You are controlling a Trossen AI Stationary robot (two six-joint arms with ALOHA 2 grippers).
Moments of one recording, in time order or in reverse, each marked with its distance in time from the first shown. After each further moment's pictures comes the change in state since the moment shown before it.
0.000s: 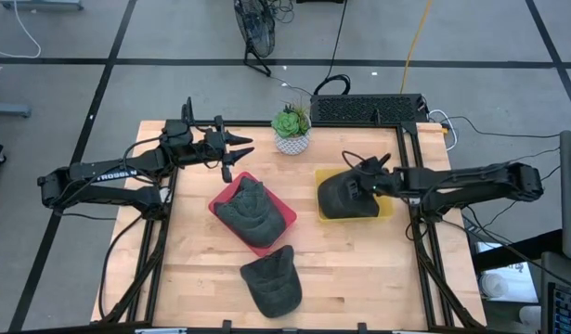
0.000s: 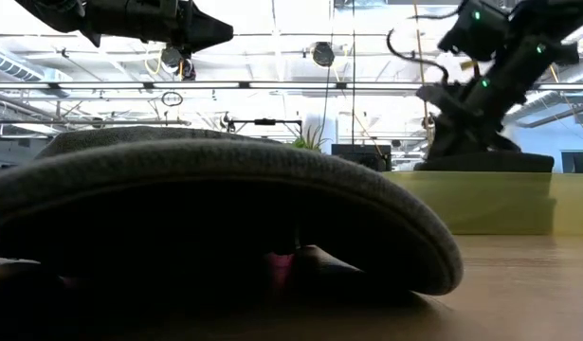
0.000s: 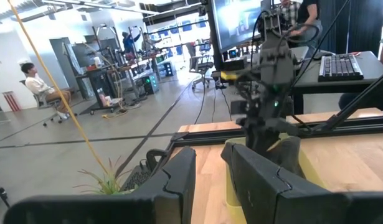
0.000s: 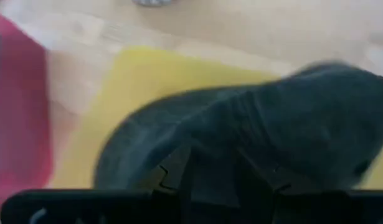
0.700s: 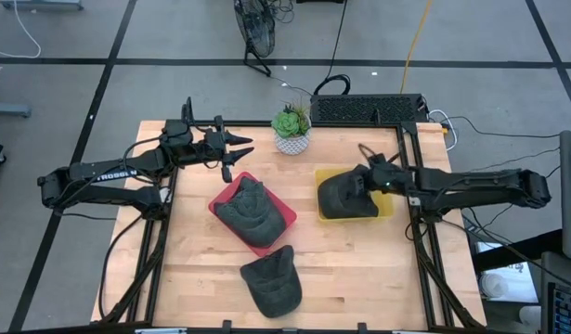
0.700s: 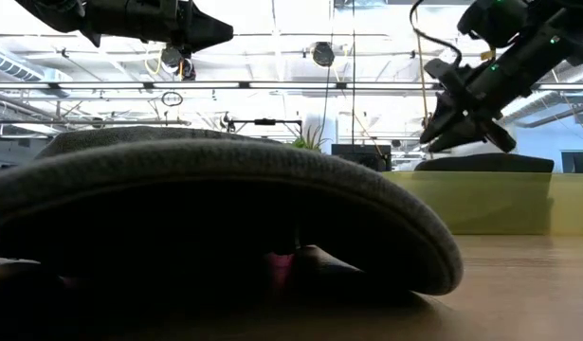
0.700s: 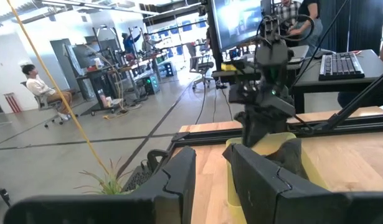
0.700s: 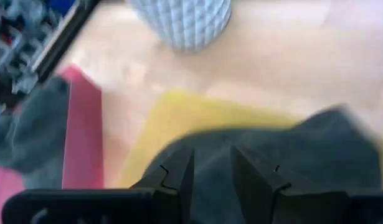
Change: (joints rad) left arm 0.000 0.000 0.000 0.000 0.000 0.009; right arm -0.031 -0.166 -0.059 0.101 -0.018 -0.030
